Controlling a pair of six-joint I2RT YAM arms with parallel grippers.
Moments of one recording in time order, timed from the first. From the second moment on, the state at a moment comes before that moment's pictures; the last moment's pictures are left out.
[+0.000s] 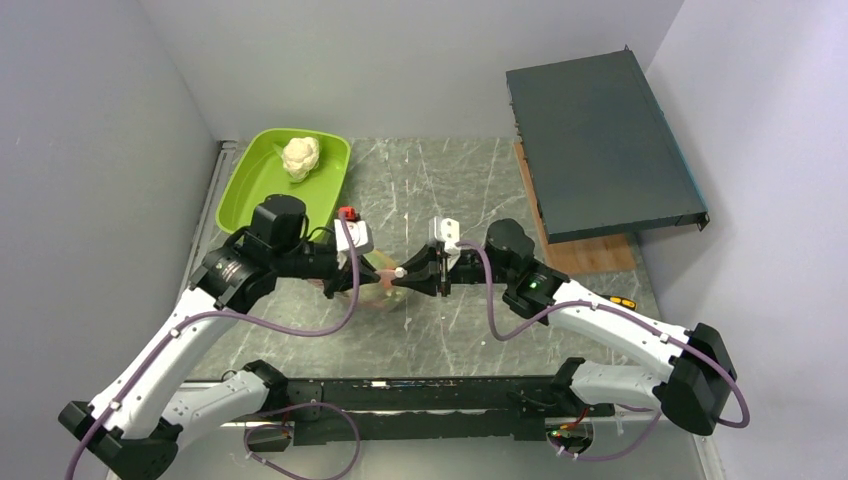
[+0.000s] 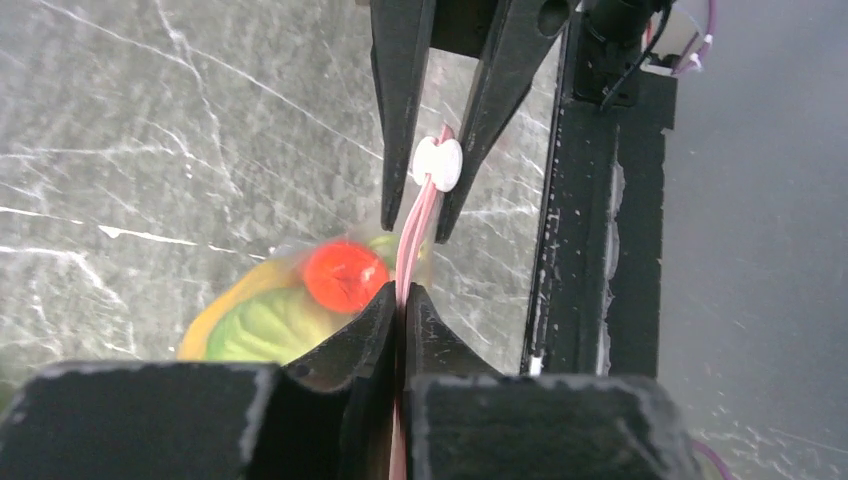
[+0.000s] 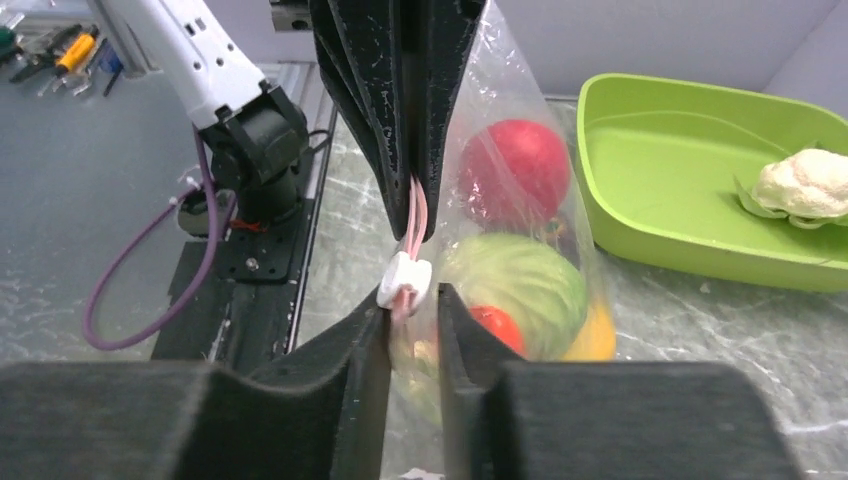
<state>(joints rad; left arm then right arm) -0.58 0.96 1.14 -0.76 0.73 0.40 0.86 1.13 0.80 0.28 -0.70 -0.12</state>
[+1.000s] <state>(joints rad) -0.58 0.94 1.13 -0.48 0.75 0.21 0.82 1.21 0.76 0.52 -0.77 0.14</state>
